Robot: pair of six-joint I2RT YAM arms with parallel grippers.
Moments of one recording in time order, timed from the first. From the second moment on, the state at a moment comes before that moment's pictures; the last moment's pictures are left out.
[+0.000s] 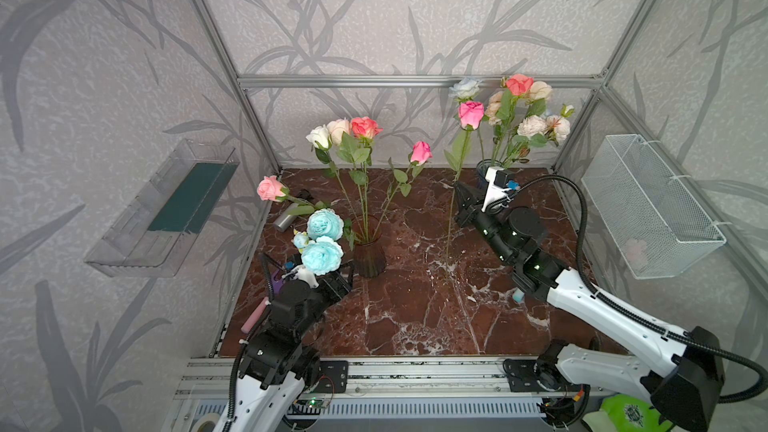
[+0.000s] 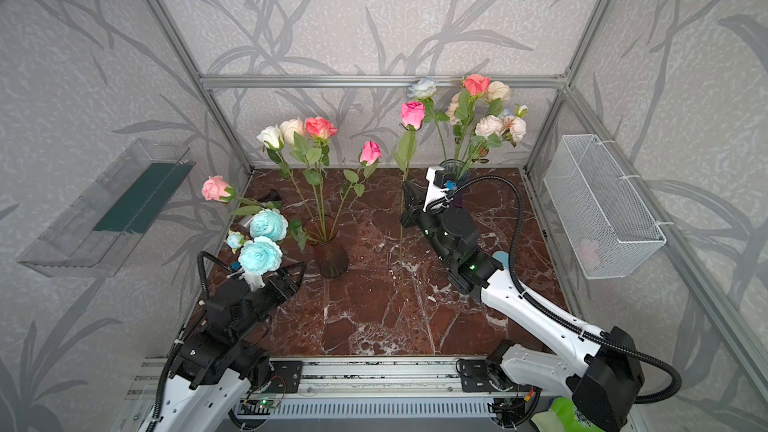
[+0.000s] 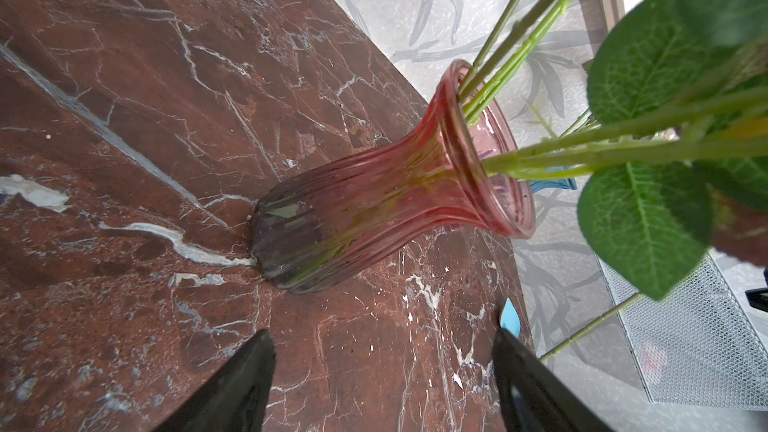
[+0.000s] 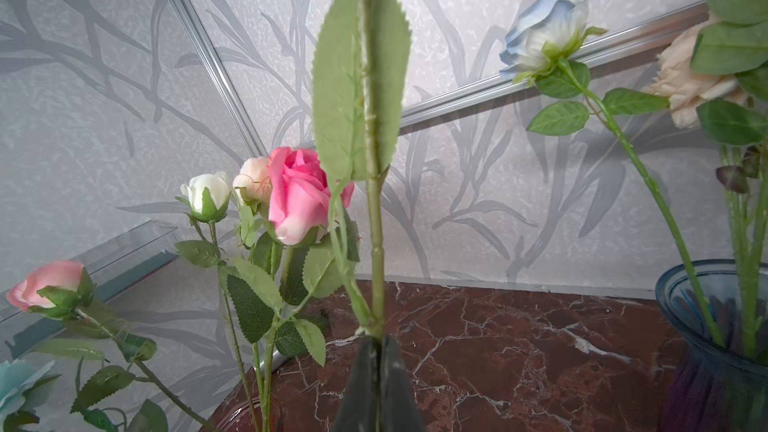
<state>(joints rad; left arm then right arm) -0.35 0.24 0.40 -0.53 0.05 -0.90 0.74 1.14 0.91 0.37 0.22 0.35</state>
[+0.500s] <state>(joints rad) -0.35 0.22 0.61 -0.75 -0.16 -0.89 0.96 1.40 1.34 0.53 0.17 0.25</state>
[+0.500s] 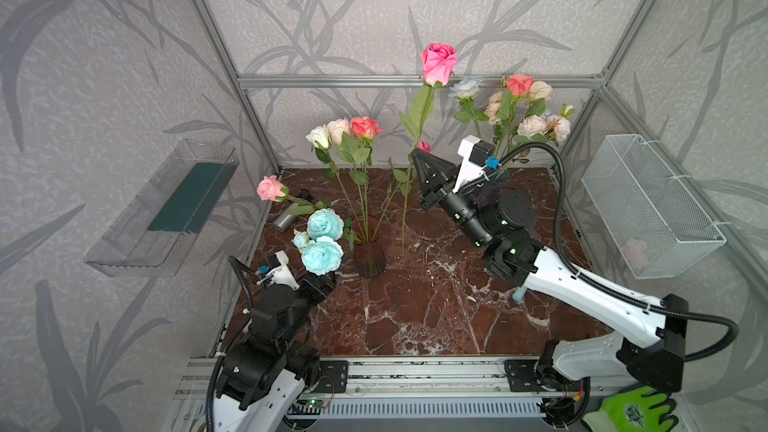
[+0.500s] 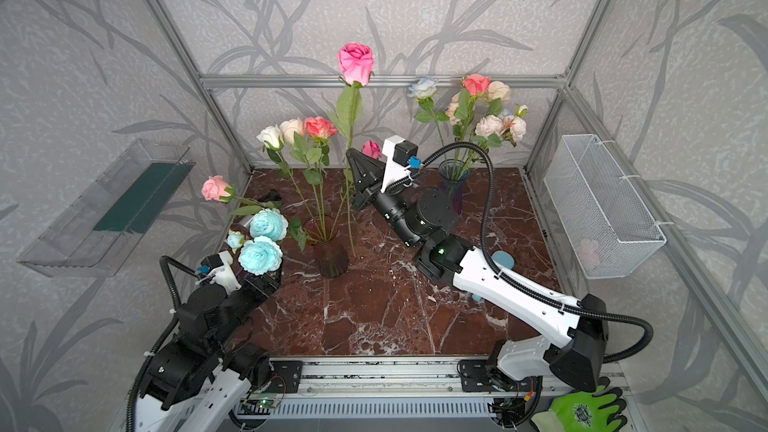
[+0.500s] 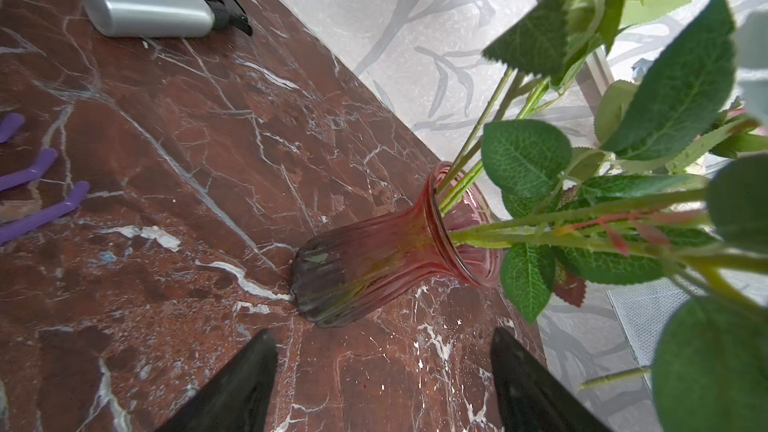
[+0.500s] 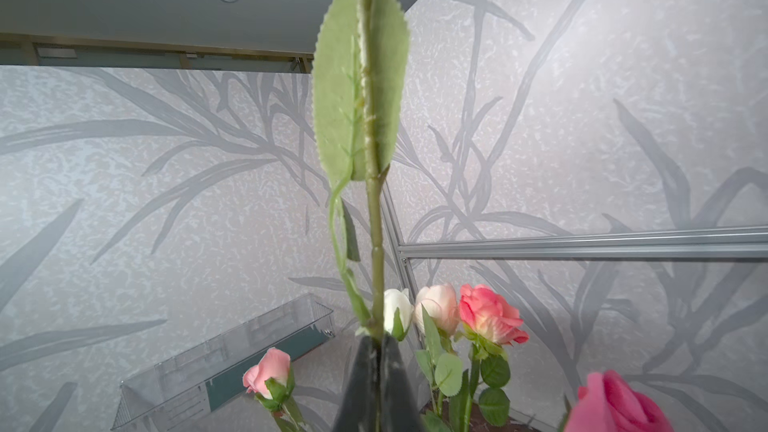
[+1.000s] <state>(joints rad) -0.35 0.22 0.62 -0.79 -0.15 -0.89 0.99 1.67 1.60 0.58 0.16 0.20</state>
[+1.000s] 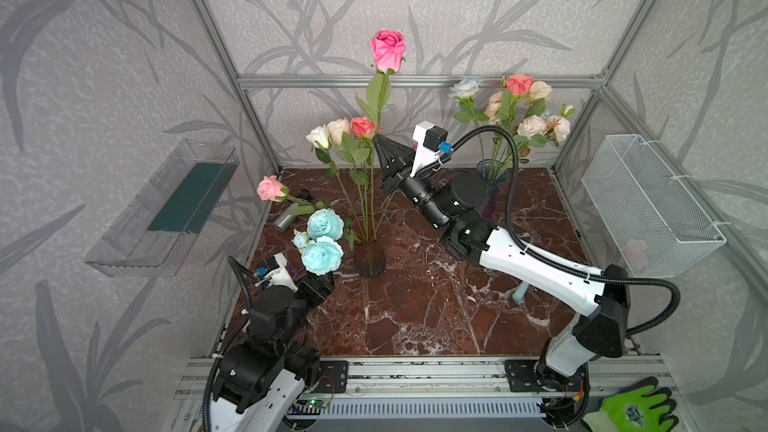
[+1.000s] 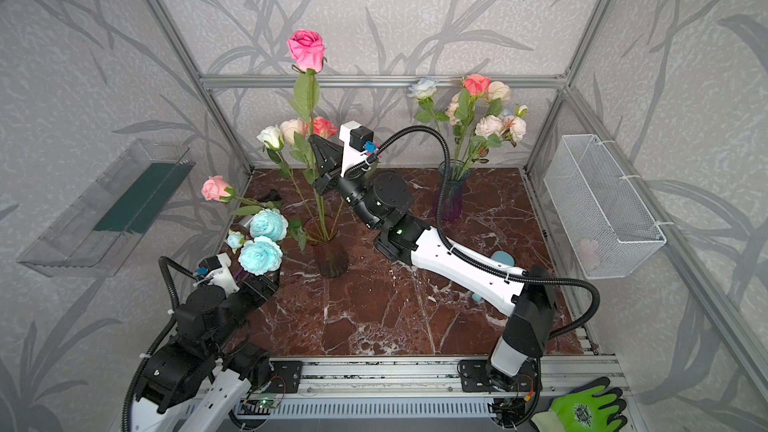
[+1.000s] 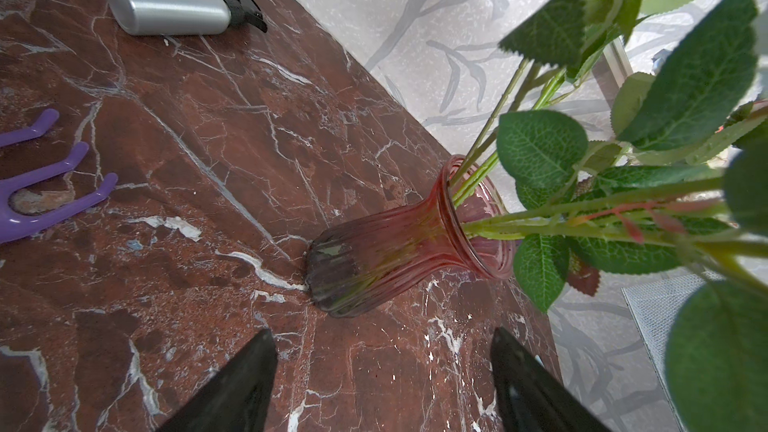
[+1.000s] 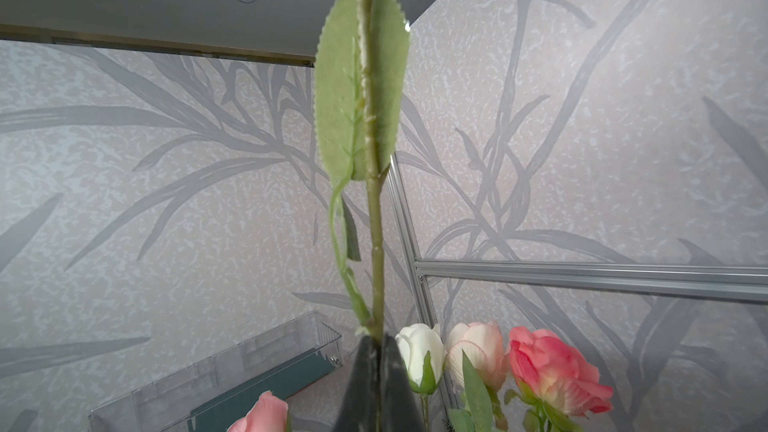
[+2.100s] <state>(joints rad) -0.35 0.26 0.46 -0.65 -0.12 -0.90 0.98 1.66 1.16 0.62 0.19 0.20</state>
